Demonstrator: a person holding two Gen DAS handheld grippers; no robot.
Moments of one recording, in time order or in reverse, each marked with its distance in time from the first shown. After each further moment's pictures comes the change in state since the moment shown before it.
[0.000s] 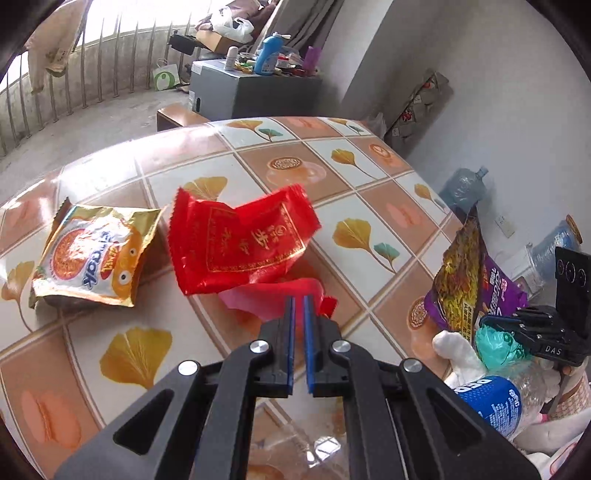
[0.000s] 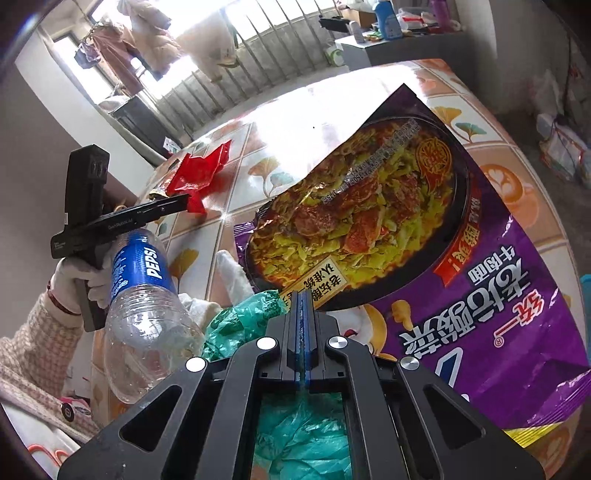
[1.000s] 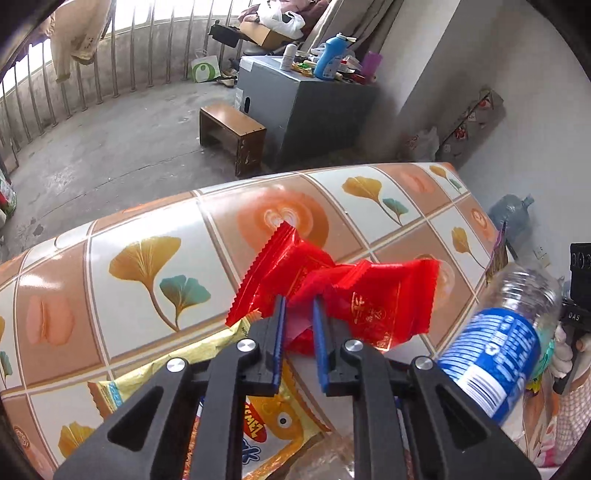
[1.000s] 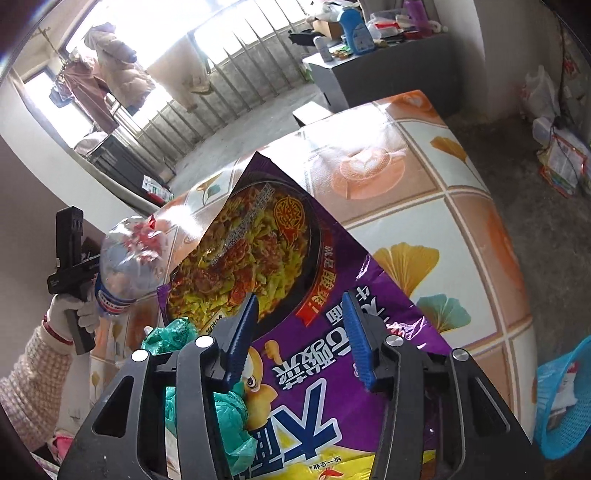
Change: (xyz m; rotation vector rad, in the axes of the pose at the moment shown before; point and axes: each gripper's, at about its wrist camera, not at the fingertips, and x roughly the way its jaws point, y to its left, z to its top) left arm 0.053 0.102 0.104 -0.055 0.042 0.115; right arm 0.048 -0.090 0.104 0.082 -0.030 -0.011
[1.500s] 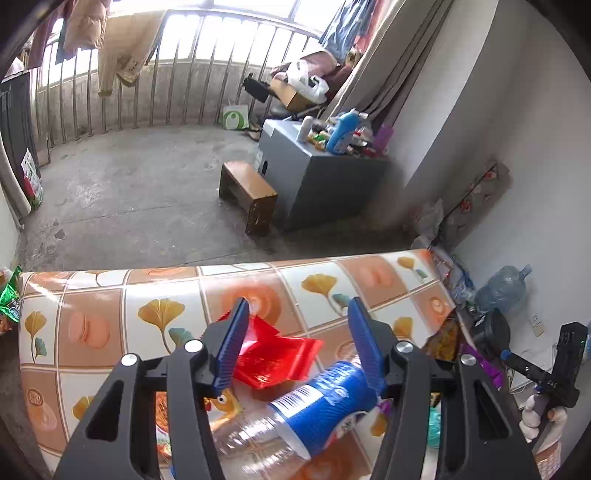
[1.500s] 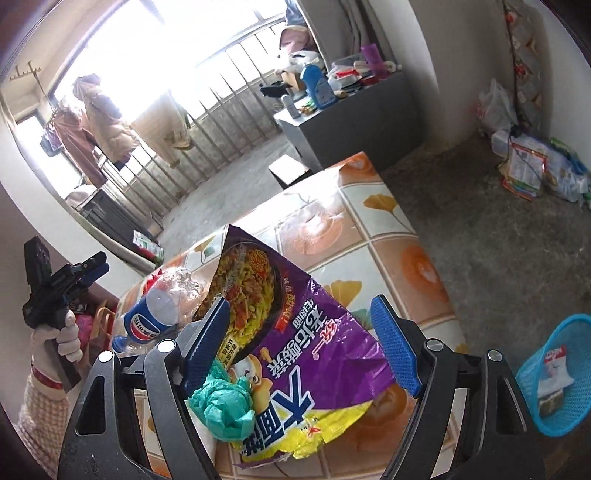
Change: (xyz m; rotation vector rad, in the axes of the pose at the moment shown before) left arm -0.072 -0.040 0.045 -0.140 -0.188 0.067; right arm -0.046 -0.029 0.014 0.104 -0.163 -0.041
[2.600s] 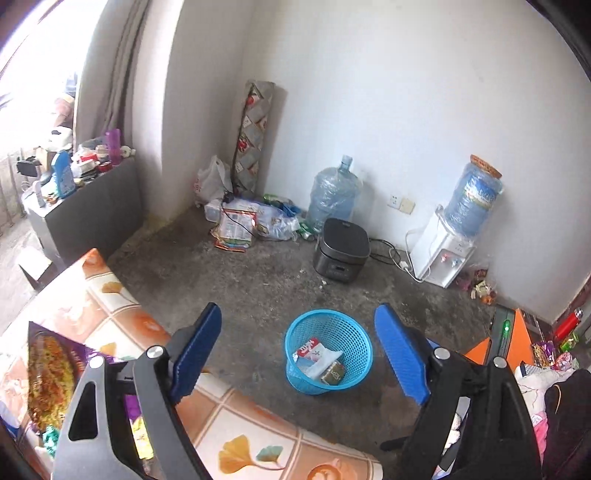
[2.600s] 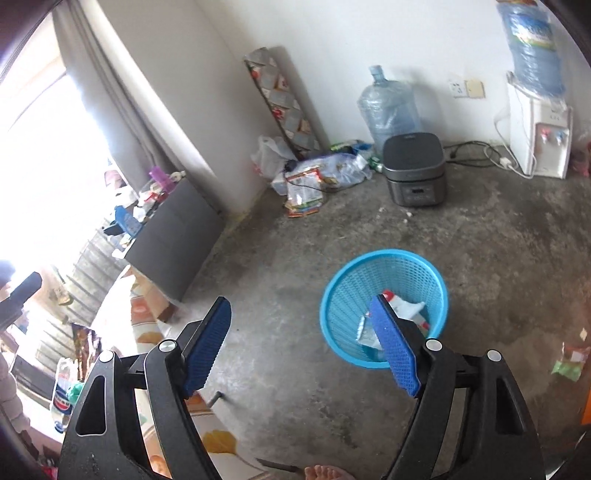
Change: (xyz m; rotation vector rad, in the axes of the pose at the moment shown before) left arm -0.037 -0.449 -0.148 0.579 0.002 -0.507; right arm -0.225 -0.188 -0.167 0.472 -0.452 -0.436
